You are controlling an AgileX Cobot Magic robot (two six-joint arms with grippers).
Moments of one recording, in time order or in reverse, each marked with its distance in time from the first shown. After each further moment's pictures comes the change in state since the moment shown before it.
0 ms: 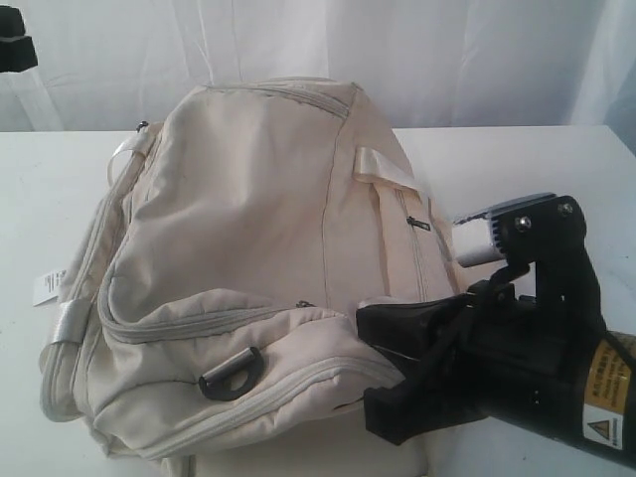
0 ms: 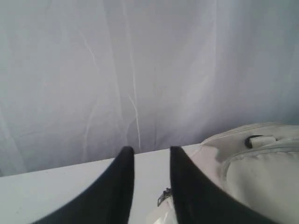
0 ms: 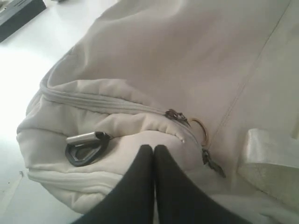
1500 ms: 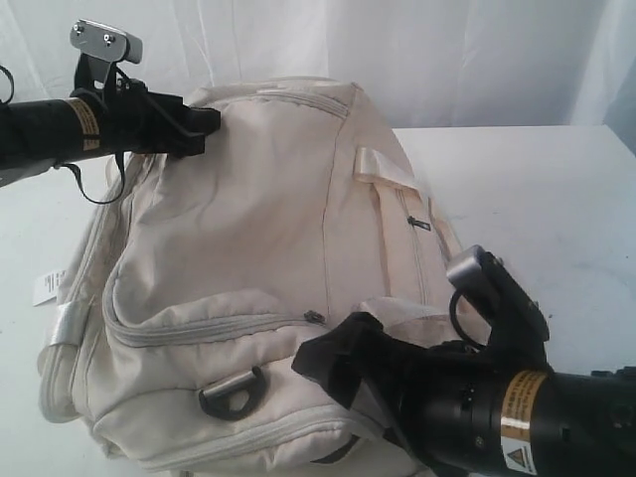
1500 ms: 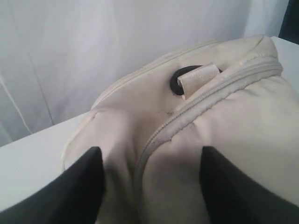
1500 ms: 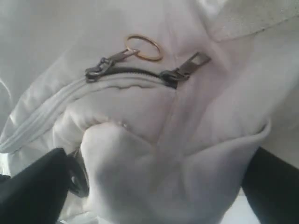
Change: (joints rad) left arm -0.125 0.637 -0.315 0.212 -0.269 -0.040; right arm 0.065 0.211 0.000 0.049 0.004 0.846
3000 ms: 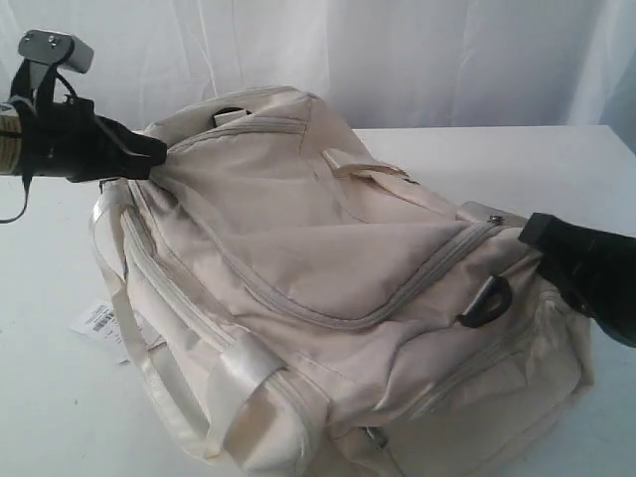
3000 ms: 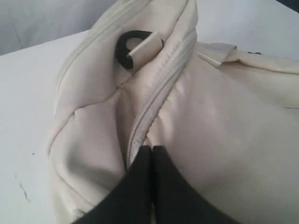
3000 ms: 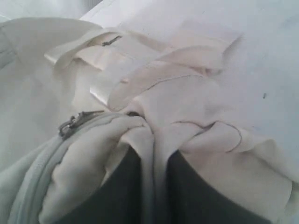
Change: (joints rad) left arm 0.080 -0.274 0.174 0.687 -0.012 -0.719; right arm -0.380 -0.305 -0.059 -0.665 0.467 0.260
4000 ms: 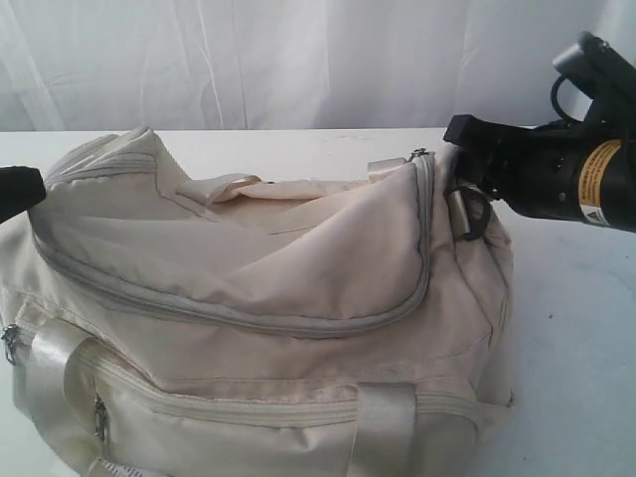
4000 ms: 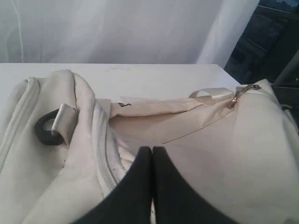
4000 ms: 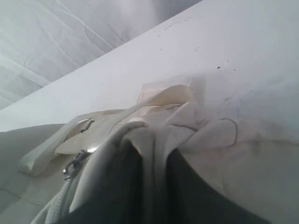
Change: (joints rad) left arm 0.002 -0.846 0.490 0.051 0.055 -0.431; right arm -0.272 0.430 -0.262 -0.276 -0.550 0.059
